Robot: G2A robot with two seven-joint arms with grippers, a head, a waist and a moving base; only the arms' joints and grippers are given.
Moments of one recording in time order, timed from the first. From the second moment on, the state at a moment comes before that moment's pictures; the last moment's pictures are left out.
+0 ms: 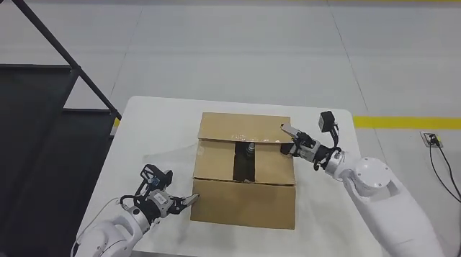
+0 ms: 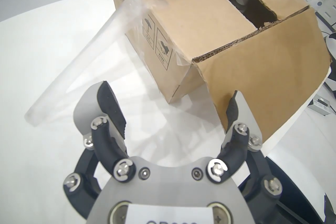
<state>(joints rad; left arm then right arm) 1.44 -1.13 -1.50 -1.78 1.08 -0.50 -0.34 -0.82 -1.06 1.13 -1.32 0.45 -0.06 0.64</state>
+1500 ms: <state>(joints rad) 1.44 -1.13 -1.50 -1.78 1.08 -0.50 -0.34 -0.32 -1.36 0.78 -0.72 0.35 -0.16 0.23</state>
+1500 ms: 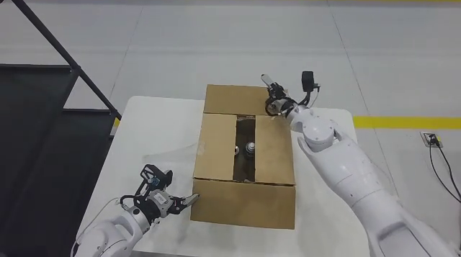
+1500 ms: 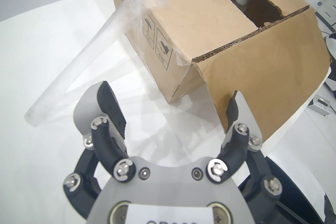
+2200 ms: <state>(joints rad) 1.49 -1.13 -1.59 -1.78 0.94 -0.46 -0.19 -0.55 -1.29 0.85 -1.12 0.19 0.05 0.58</state>
